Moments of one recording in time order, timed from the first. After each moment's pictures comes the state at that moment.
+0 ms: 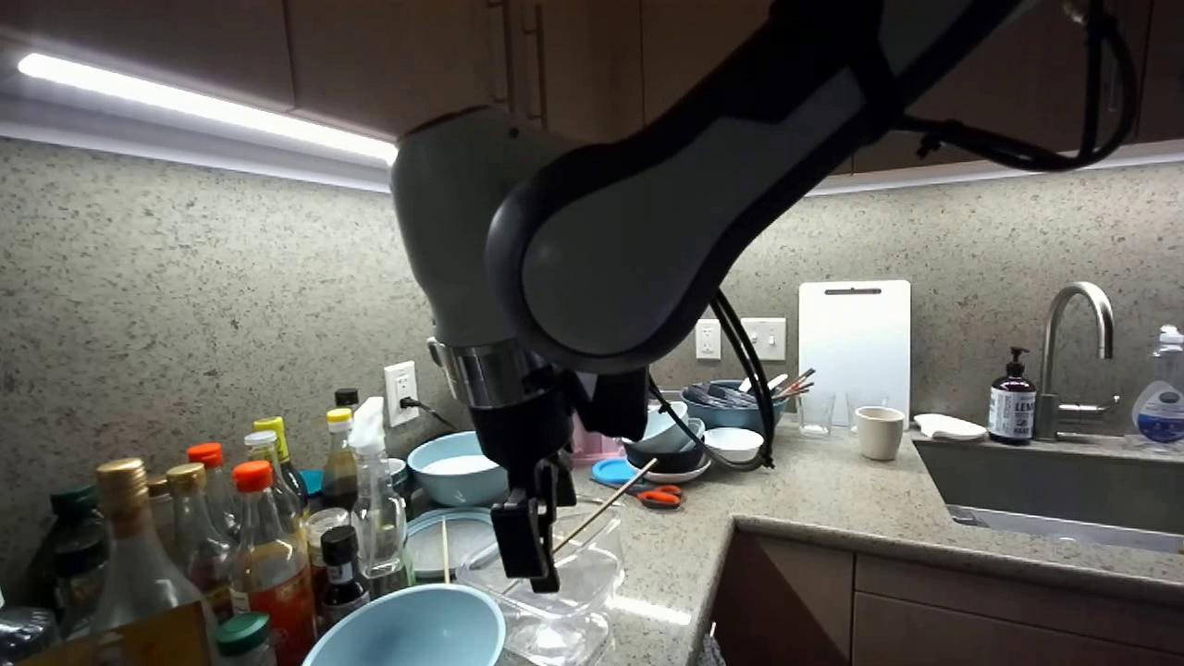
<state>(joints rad) 0.27 0.19 0.32 -2.00 -0.43 2.13 0.06</state>
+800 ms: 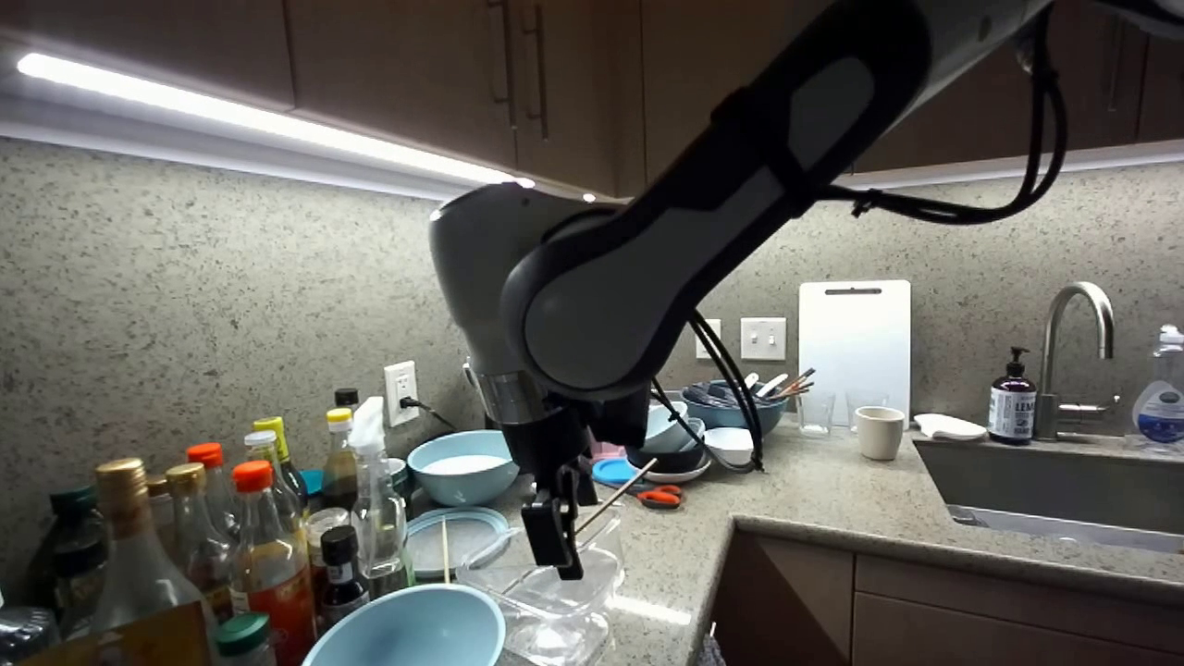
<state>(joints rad) 0.28 0.29 0.21 -1.94 -0.45 2.13 0.02</state>
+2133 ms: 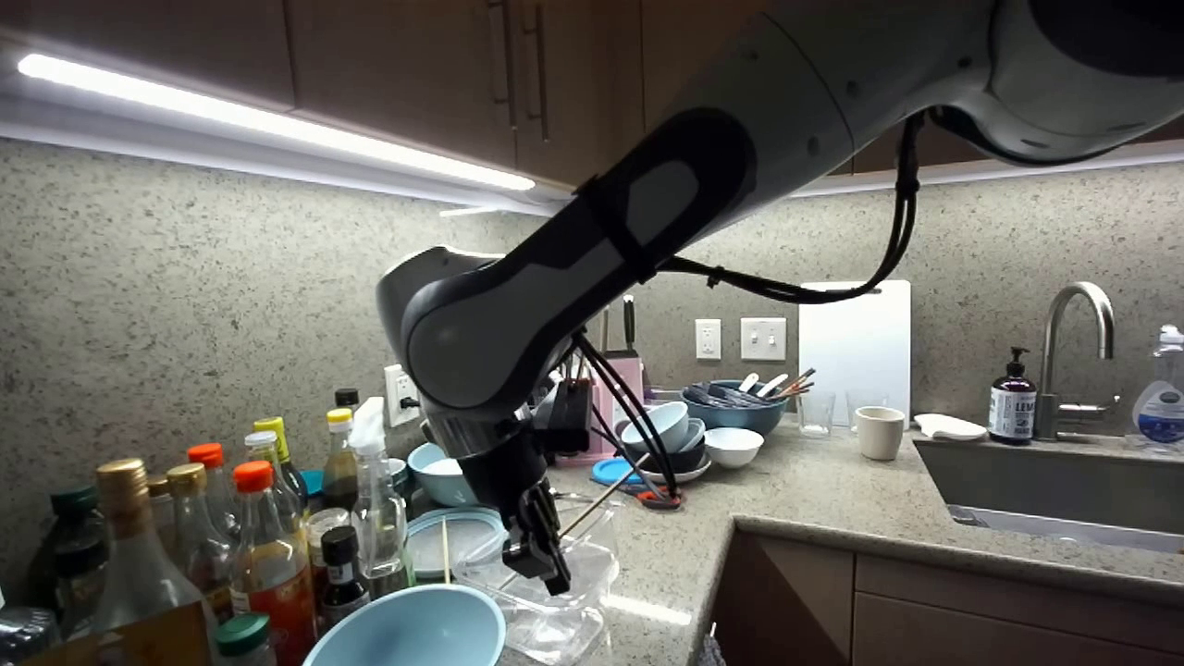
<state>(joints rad) 0.29 0.57 0.22 -1.60 -0.35 1.87 -0.24</state>
